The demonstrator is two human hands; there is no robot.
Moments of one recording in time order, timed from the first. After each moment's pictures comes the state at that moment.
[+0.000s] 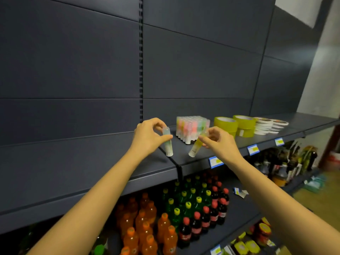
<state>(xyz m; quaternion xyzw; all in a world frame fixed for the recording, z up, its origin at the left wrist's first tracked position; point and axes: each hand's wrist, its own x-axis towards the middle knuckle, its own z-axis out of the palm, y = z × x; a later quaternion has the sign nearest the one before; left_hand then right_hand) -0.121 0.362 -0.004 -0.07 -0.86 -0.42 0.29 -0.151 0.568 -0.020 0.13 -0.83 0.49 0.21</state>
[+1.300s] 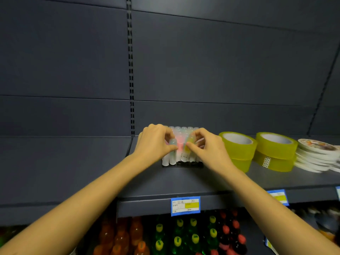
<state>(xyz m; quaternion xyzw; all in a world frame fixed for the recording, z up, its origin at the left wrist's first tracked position) -0.276 0.486 -0.007 0.07 -0.93 -0.13 0.33 -0.355 0.635 -0.026 0.37 -0.81 0.41 0.20</state>
